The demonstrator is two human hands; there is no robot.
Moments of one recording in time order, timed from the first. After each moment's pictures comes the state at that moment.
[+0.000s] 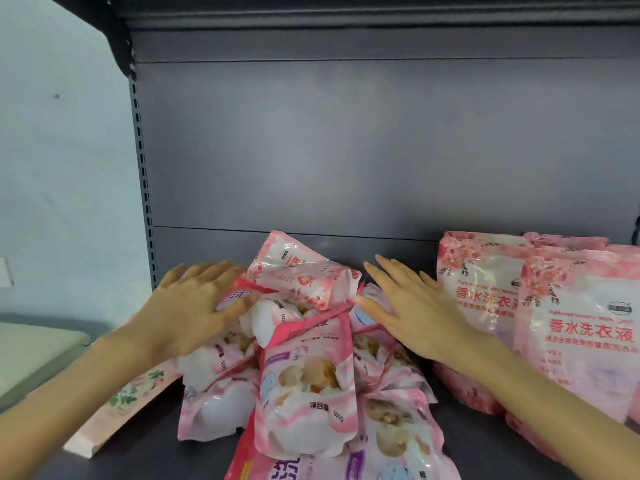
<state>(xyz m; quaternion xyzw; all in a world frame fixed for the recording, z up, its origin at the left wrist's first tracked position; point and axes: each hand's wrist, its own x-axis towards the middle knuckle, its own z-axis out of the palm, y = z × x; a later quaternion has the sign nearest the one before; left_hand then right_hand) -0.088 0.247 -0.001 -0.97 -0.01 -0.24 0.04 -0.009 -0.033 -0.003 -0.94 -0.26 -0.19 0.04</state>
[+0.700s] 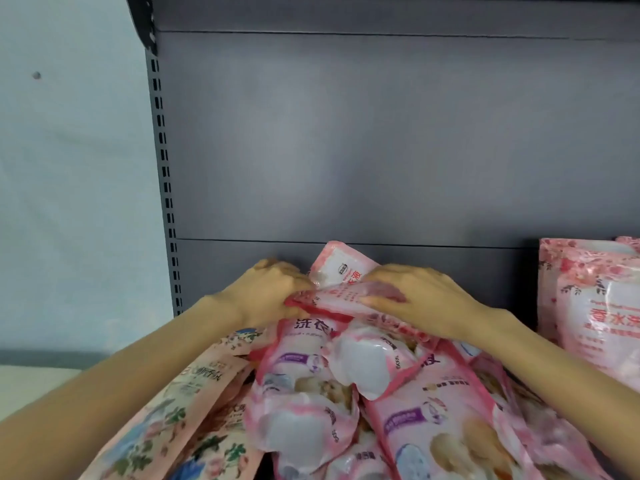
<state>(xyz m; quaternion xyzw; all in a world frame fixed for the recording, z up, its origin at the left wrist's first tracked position) 0.049 0.339 0.007 -0.96 0.23 -0.15 0.11 0.045 0.092 0.016 -0.95 -0.28 -0.15 0.05</state>
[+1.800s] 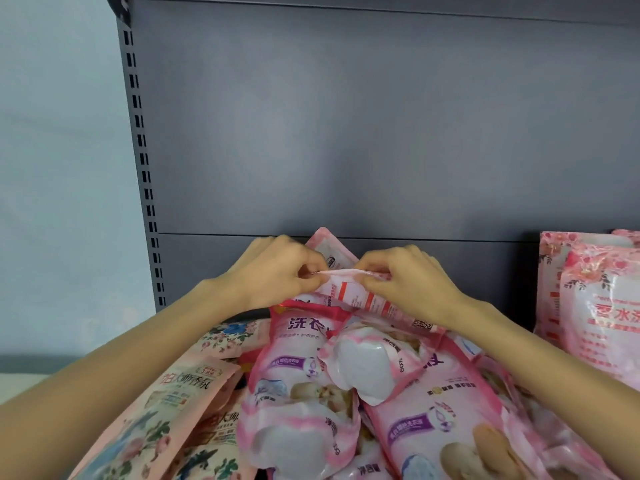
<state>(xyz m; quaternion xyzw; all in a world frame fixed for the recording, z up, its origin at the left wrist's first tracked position) 0.049 0.323 0.027 -0.93 0.26 -0.27 -0.04 0.052 0.110 0.021 -0.92 -0.27 -0.23 0.17</state>
